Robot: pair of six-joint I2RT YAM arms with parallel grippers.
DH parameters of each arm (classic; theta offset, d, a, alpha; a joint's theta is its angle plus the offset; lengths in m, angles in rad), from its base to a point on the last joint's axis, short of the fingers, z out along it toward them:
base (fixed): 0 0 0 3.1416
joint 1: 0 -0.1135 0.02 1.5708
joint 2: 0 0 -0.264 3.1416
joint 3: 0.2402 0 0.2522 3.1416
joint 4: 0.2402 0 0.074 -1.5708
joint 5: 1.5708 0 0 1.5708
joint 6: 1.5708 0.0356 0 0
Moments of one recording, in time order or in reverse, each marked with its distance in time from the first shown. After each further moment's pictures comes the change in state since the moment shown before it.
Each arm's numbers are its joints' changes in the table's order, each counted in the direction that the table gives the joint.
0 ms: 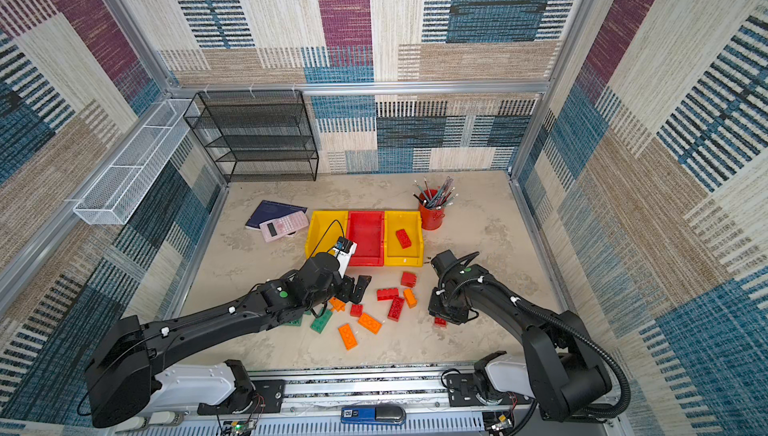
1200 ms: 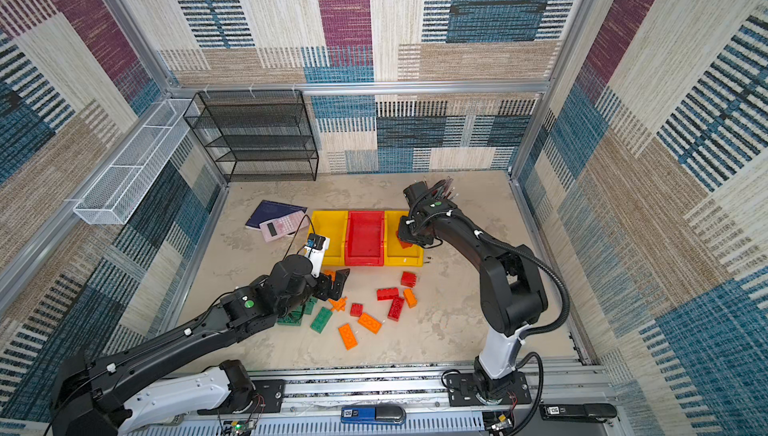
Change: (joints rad) left arm -0.040 -0.254 -0.027 0.154 -0.121 0.008; right arm -0.002 0.516 0.777 -0.080 0.024 -0.169
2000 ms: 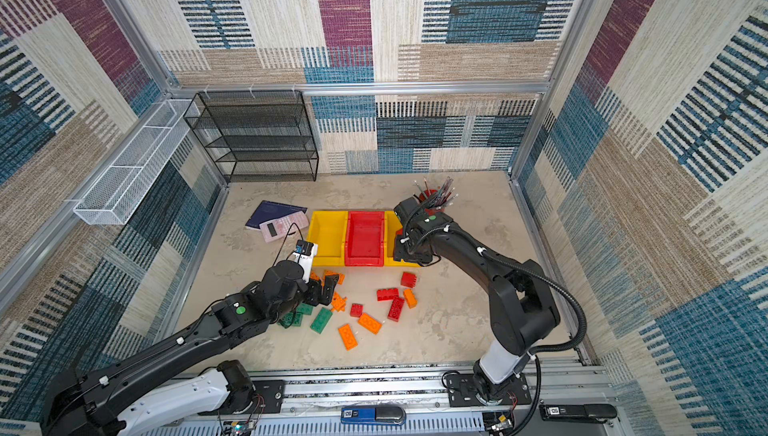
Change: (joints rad) left arm -0.051 -0.070 -0.084 0.041 0.034 -0.064; right arm -0.121 -0.180 -0.175 0.106 0.064 0.052
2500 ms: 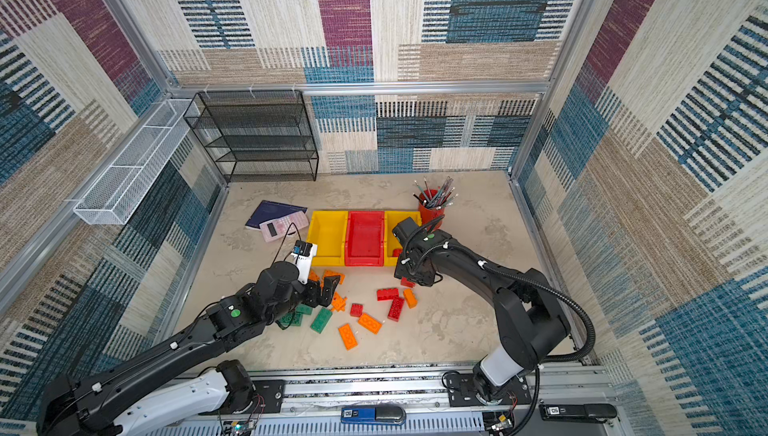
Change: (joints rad) left arm 0.000 -0.035 -0.003 -0.010 0.050 0.028; right arm -0.056 -0.051 -0.163 -0.028 0.053 0.226
